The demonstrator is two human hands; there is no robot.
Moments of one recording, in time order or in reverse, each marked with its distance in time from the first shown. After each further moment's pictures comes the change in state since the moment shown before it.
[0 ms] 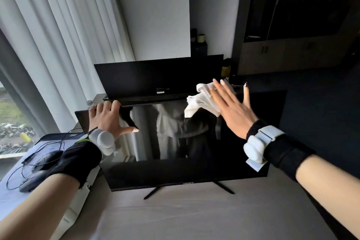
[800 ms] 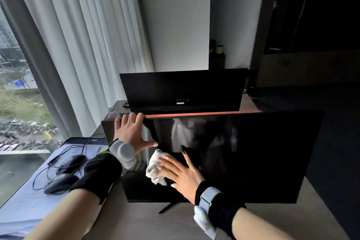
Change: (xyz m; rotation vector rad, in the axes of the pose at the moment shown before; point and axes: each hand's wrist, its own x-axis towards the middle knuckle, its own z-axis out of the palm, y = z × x) left_hand -0.003 -0.004 -0.003 -0.034 -0.064 -0.004; right_hand -0.020 -0.217 0.071 -0.069 -0.158 -0.452
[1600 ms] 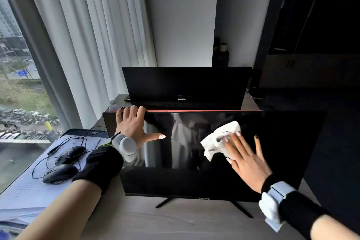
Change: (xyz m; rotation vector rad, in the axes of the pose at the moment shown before) left_hand -0.001 0.006 0.004 -0.030 0.067 -0.011; right_hand -0.105 0.134 0.025 0.010 0.203 0.341
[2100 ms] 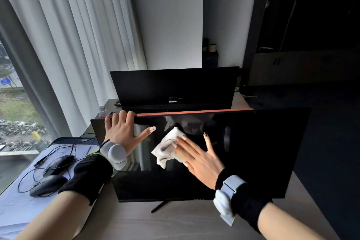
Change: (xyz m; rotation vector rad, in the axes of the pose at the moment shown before) left_hand -0.001 0.001 0.004 -0.005 0.101 -0.013; right_hand 0.053 -0.085 -0.026 0.087 0.015 -0.151
